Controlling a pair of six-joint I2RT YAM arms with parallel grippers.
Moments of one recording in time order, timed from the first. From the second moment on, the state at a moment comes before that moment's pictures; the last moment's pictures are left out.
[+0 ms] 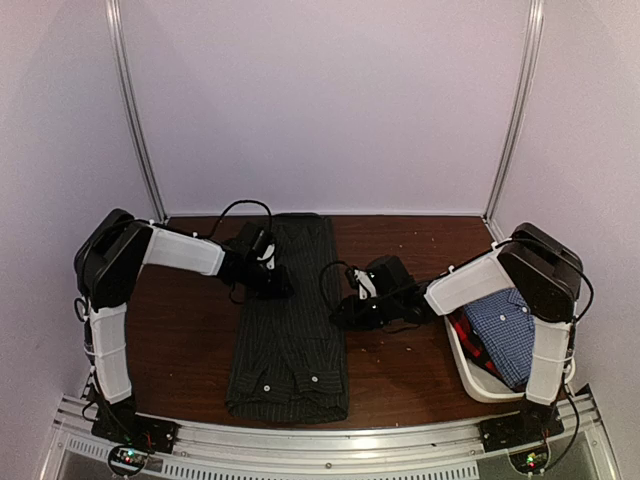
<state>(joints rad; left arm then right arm) -0.60 2.03 1.23 -0.13 0.20 -0.57 0.78 1.96 0.99 0.26 -0.29 0.70</state>
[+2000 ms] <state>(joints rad) -0.67 1.32 0.47 -0.15 0.37 -0.74 0.92 1.50 0.62 0.03 -0.31 0.80</state>
